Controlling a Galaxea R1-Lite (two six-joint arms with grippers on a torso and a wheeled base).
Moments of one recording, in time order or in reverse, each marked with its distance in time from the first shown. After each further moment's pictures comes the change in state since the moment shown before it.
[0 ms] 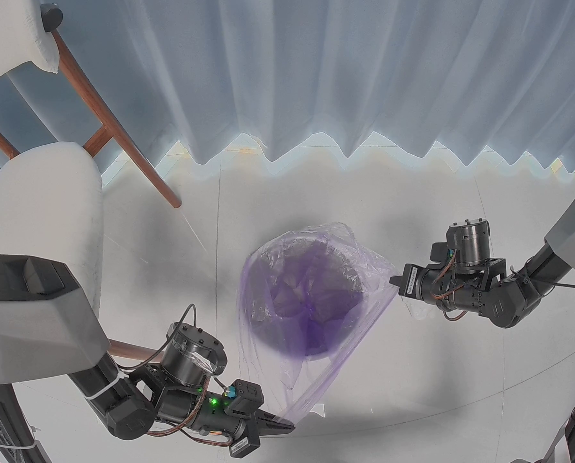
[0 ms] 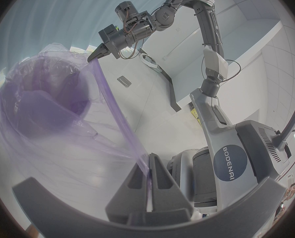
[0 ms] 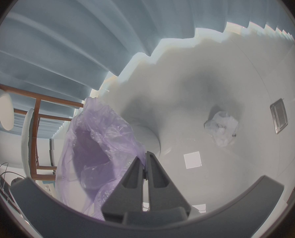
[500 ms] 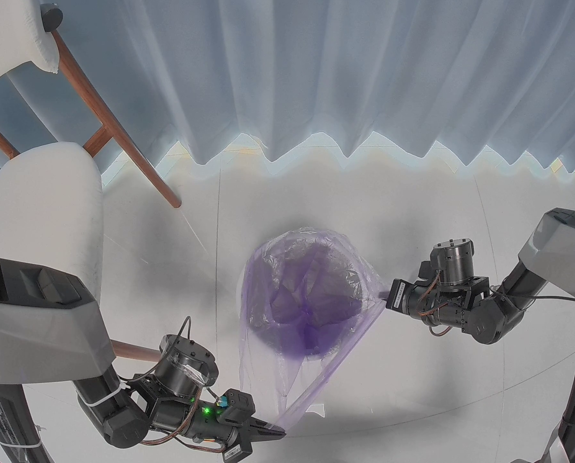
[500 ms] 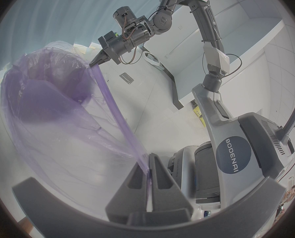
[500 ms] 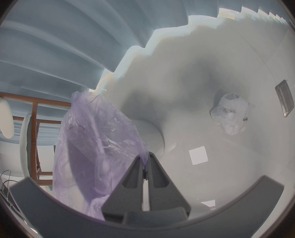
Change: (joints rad) left arm 0.013 0.037 0.090 -0.121 0.023 0.001; right arm 0.029 0.113 0.022 -0.111 -0.003 0.107
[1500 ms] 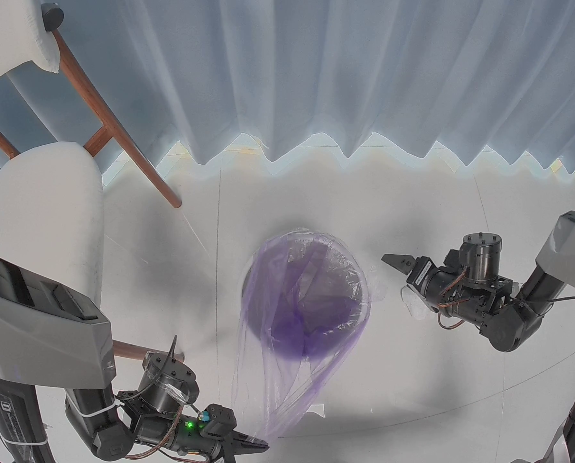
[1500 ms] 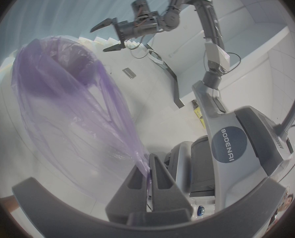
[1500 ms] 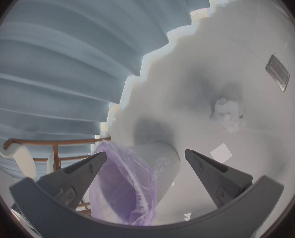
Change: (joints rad) left arm 0.023 0.053 0.169 -0.218 0.004 -0.041; right arm -0.036 -0.062 0.139 -0.279 0.014 0.288
